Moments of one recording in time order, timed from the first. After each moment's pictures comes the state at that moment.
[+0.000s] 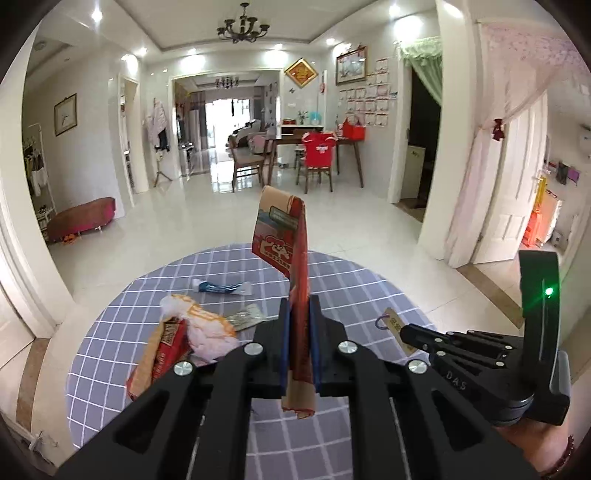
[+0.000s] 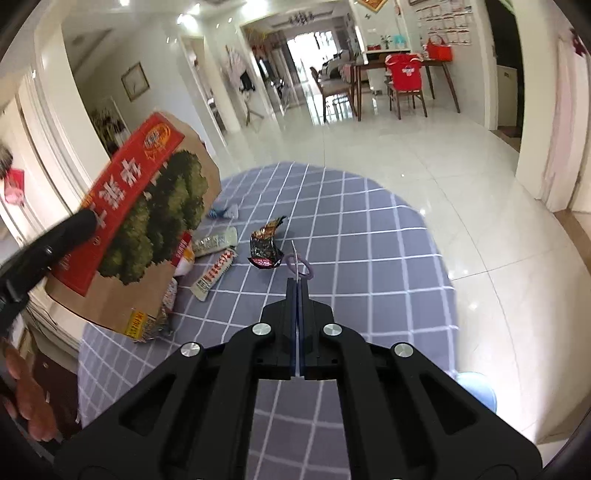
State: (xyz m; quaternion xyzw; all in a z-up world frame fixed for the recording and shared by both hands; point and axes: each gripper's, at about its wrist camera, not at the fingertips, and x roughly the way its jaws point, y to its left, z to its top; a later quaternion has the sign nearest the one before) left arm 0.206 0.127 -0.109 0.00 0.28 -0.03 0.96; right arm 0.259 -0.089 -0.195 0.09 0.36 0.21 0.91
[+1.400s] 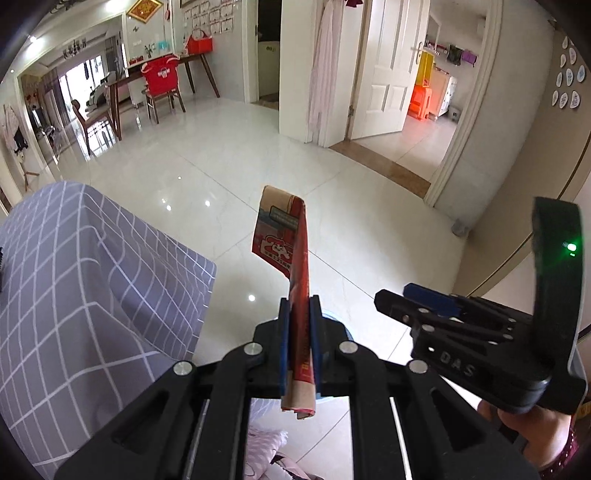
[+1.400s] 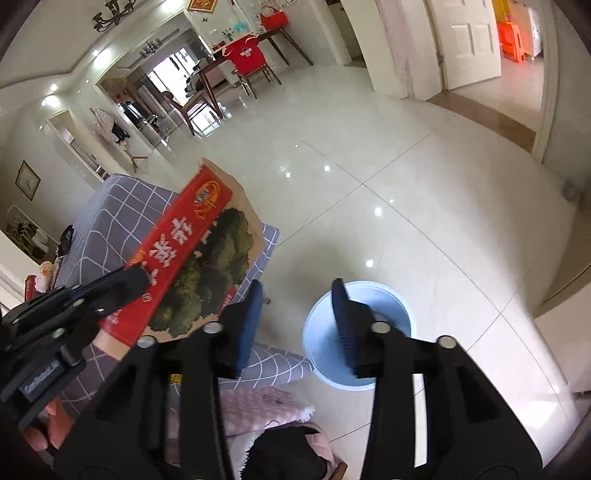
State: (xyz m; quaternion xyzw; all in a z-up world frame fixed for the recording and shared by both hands) left arm 0.222 -0.186 -0.288 0.11 0.44 -0.27 0.85; right arm 0.153 -0.366 -0.330 0.24 0.41 -0.01 0.88
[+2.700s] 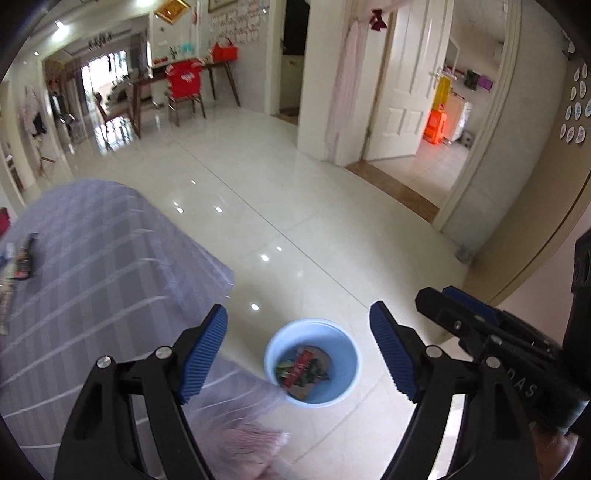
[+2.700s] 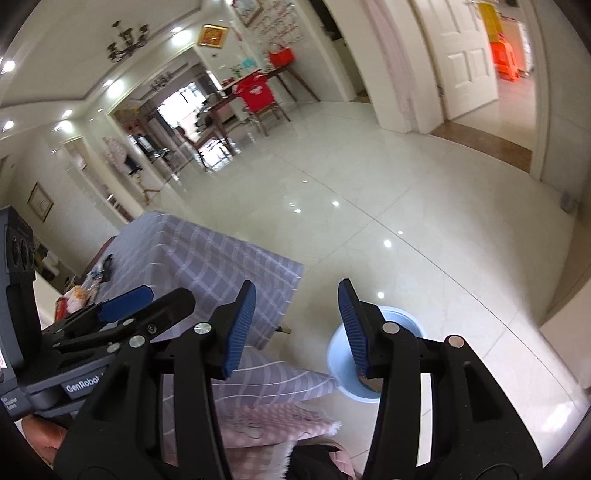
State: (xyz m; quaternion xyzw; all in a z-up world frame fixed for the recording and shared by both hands) left arm 0.206 -0.140 -0.237 0.08 0.41 -0.23 0.88; right arm 0.135 -0.334 -0.263 0.25 0.34 -0.01 0.91
